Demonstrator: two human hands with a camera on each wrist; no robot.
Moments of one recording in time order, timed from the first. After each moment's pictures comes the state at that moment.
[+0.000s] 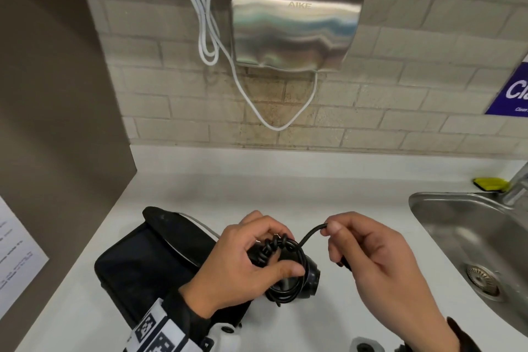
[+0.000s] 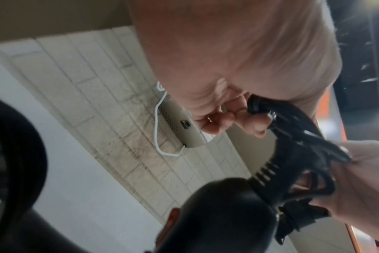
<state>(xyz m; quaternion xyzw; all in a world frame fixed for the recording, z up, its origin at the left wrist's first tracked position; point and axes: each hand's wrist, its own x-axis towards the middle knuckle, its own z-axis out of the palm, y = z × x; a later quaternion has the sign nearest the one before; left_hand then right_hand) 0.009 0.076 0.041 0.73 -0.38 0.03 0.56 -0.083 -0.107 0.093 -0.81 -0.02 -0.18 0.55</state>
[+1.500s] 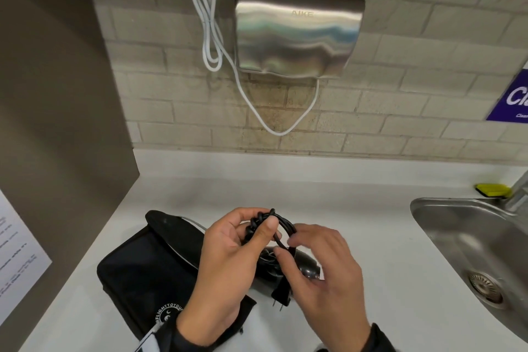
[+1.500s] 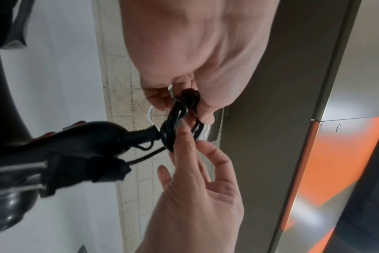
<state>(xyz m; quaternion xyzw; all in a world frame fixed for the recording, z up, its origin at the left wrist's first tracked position) -0.013 0.065 0.063 0.56 -0.09 -0.04 0.82 -0.059 -0.068 0.042 -0.84 -0.09 -0.41 0.34</state>
